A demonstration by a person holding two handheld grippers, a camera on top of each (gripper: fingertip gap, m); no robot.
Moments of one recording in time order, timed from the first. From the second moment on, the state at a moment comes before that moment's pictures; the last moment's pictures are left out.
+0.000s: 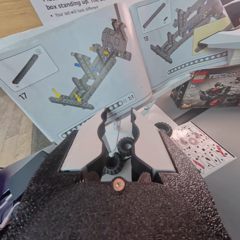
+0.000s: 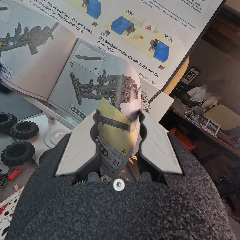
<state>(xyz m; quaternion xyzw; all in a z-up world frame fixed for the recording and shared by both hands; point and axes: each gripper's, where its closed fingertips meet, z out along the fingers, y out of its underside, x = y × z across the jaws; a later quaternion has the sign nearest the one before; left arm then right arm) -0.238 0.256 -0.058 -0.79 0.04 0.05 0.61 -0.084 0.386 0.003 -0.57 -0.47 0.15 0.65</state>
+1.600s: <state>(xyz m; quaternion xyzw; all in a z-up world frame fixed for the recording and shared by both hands) -0.263 0.260 -0.058 -0.80 0.08 0.10 0.58 -0.084 0.393 -0.009 -0.55 -0.47 0.15 0.67</state>
